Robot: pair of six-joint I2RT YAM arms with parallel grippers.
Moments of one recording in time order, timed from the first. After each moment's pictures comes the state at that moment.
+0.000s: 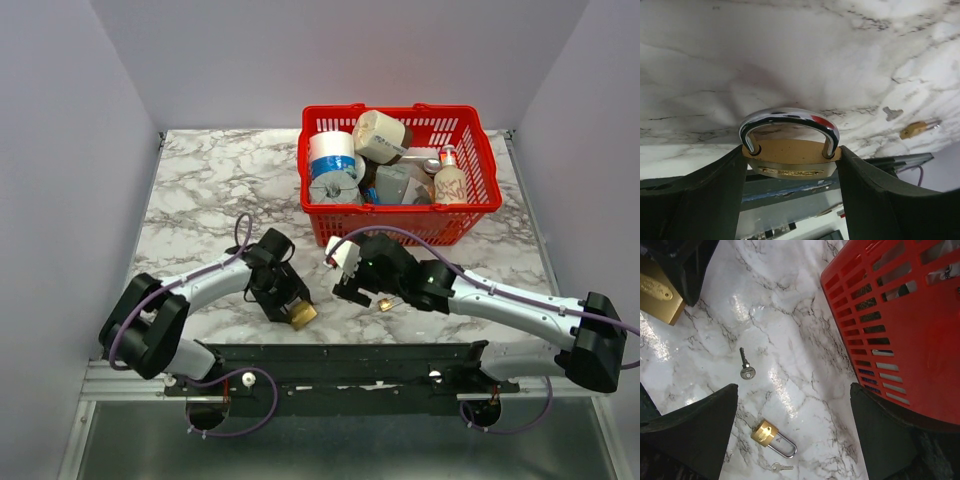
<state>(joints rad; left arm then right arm) -0.57 1.37 0.67 -0.56 0.30 -1.23 1.04 1.23 0.88 -0.34 0.19 -0.37</state>
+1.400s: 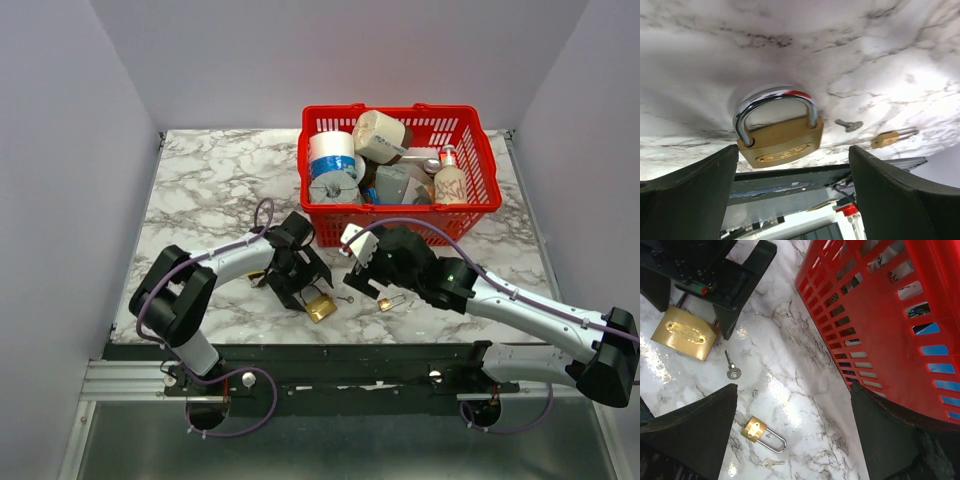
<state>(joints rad) -0.64 1.63 0.92 -0.62 0.31 -1.28 0.97 1.12 0.88 -0.36 0.17 -0.37</state>
